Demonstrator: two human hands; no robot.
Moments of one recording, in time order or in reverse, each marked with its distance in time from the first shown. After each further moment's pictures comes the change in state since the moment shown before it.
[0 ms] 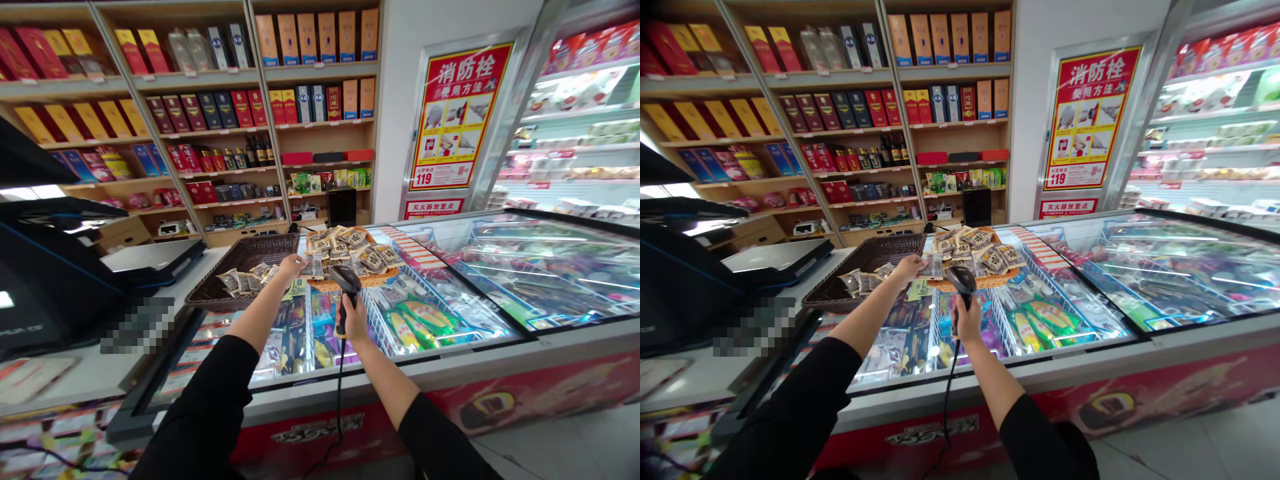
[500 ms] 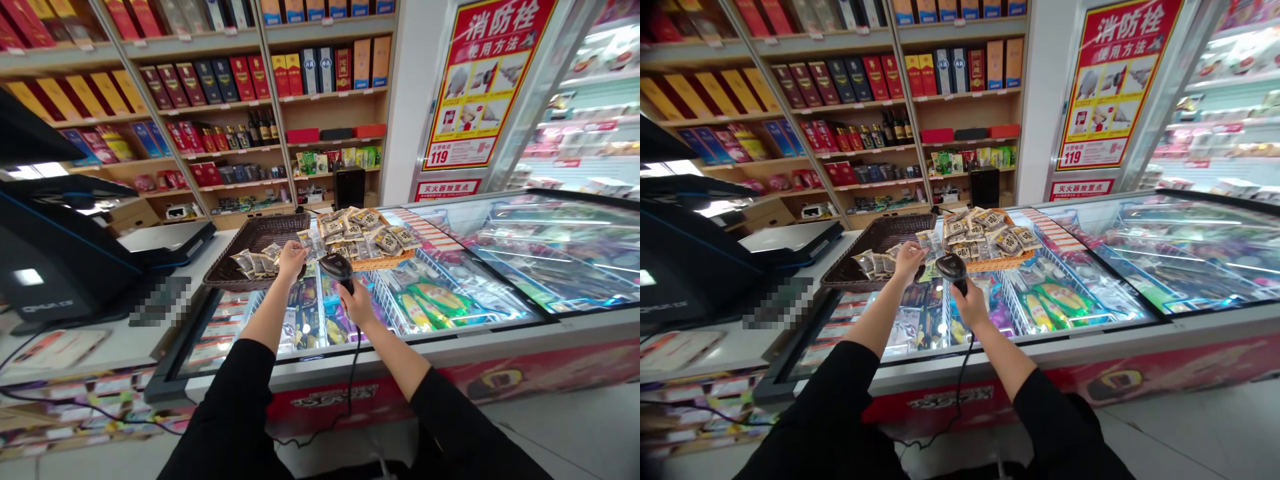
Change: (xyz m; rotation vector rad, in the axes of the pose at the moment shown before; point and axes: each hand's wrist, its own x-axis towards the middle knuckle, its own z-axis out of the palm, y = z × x) left_hand -0.024 -0.038 -0.005 -0.624 0.079 0.136; right_hand -0.014 -0.006 0.008 -0.368 -0.193 -0.059
